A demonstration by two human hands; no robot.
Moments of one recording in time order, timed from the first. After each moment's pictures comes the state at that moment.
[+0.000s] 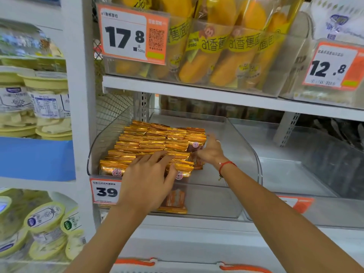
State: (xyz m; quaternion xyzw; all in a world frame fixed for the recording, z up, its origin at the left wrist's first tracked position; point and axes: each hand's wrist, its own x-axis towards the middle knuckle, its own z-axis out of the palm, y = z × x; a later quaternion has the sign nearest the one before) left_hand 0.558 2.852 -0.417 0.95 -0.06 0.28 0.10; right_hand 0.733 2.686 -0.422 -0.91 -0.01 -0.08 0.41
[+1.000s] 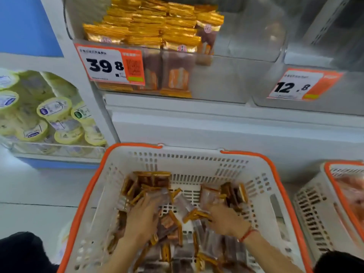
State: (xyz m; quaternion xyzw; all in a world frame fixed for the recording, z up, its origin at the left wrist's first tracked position) left_hand 0.367 2.841 -0.726 0.96 0.00 -0.15 0.22; right_hand 0.425 2.585 -0.715 -0.92 -0.19 0.34 0.06
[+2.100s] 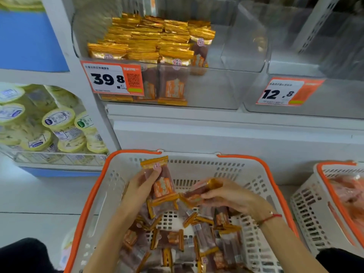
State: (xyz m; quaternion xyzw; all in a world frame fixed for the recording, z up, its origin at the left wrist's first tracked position) left_hand 0.400 2.833 -0.598 0.69 0.20 -0.04 0.69; right_hand 0.445 2.601 -0.579 -0.67 0.04 0.42 0.61
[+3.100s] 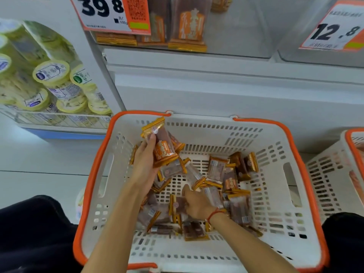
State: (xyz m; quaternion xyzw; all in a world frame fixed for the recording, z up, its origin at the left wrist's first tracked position) left_hand 0.402 2.837 -0.642 0.51 0.29 -0.04 0.81; right_hand 0.365 2.650 -0.823 -0.87 -0.07 0.45 0.15
